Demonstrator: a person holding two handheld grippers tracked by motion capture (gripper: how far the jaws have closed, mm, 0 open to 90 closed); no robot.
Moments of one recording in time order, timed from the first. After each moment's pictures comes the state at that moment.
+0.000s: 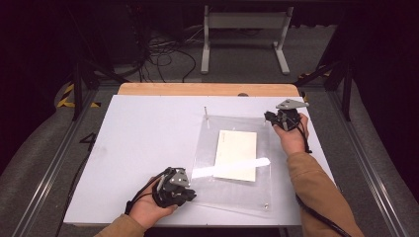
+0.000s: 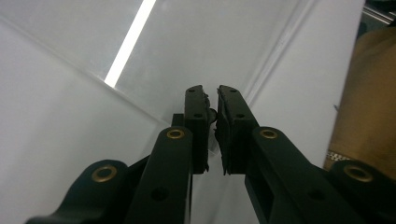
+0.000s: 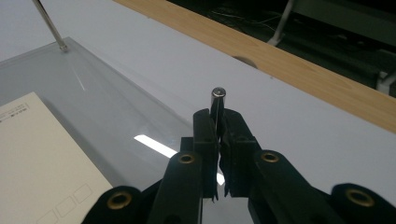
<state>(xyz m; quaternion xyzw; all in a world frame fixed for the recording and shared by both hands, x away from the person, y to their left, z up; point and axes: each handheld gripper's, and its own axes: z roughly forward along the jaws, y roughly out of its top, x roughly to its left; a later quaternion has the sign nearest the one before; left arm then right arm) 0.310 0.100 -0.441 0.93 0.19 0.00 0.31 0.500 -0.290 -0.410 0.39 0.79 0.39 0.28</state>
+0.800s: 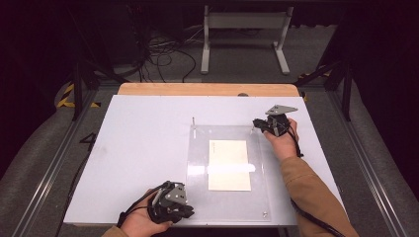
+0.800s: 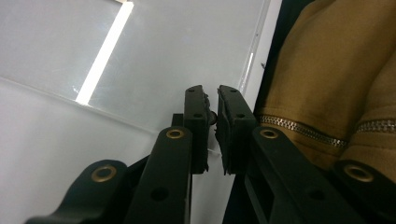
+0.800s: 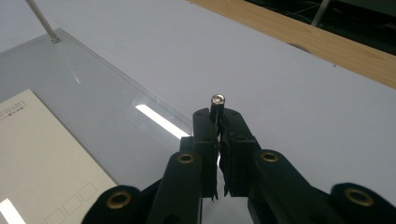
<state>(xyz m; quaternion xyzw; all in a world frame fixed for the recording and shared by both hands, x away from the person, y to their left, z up) 0.283 0.106 -0.439 0.94 0.15 -0.03 0.30 0.492 -0.271 -0.430 0.38 0.80 0.40 0.22</state>
